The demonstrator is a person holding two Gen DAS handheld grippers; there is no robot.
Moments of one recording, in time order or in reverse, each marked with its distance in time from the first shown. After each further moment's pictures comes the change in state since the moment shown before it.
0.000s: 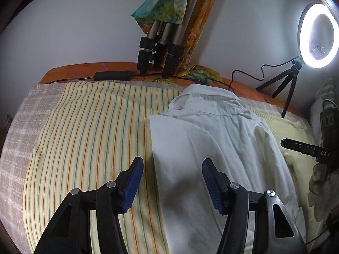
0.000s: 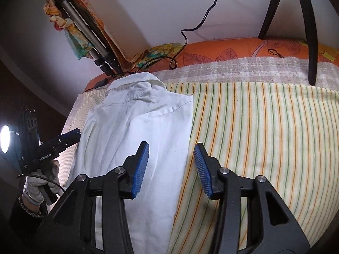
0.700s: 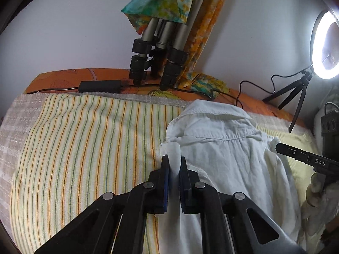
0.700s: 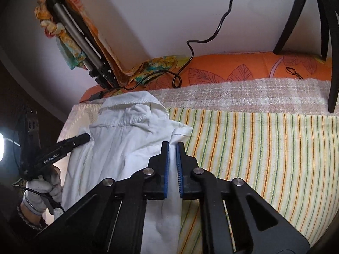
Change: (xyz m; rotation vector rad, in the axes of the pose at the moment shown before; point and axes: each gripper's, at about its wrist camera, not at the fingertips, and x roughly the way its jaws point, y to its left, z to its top) left arm 0.030 0.002 0.027 -0.041 -0.046 -0.027; right arm 0.027 0.000 0.029 -0.001 -0.069 0.015
